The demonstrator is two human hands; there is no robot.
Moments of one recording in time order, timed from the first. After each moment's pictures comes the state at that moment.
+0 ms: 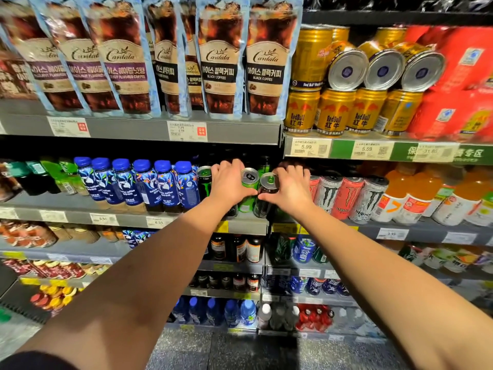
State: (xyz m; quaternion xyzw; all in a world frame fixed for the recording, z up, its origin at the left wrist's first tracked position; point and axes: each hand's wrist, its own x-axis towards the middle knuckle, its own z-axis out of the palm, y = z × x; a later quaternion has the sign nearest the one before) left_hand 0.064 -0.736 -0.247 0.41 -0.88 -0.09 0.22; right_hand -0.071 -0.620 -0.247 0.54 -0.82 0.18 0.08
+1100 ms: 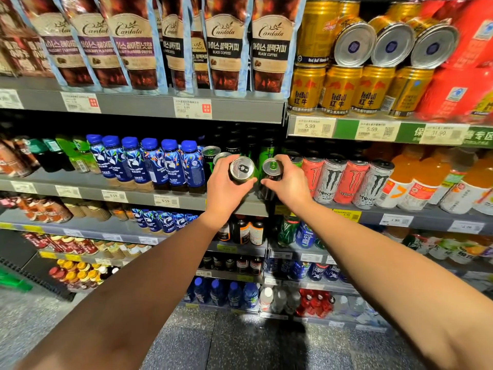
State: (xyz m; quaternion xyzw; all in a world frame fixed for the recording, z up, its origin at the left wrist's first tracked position) left_hand 0.107 -0.672 -0.278 0.37 -0.75 -0.26 0.48; right_hand -0.047 -0.599 -0.264 0.49 -0.78 0.40 -0.05
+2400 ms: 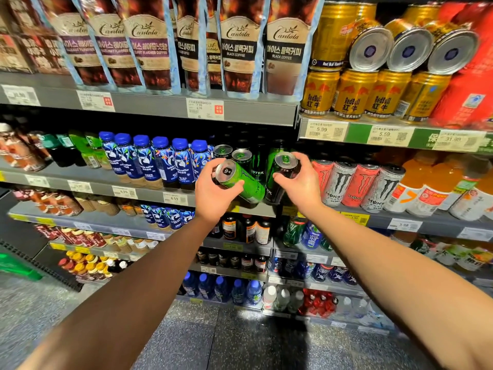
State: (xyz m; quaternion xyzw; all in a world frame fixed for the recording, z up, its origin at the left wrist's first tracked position) left_hand 0.155 -0.677 -0.278 0.36 -0.70 -0.35 0.51; right_hand -0.043 -0.596 -0.260 0.43 -0.73 0.52 -0.10
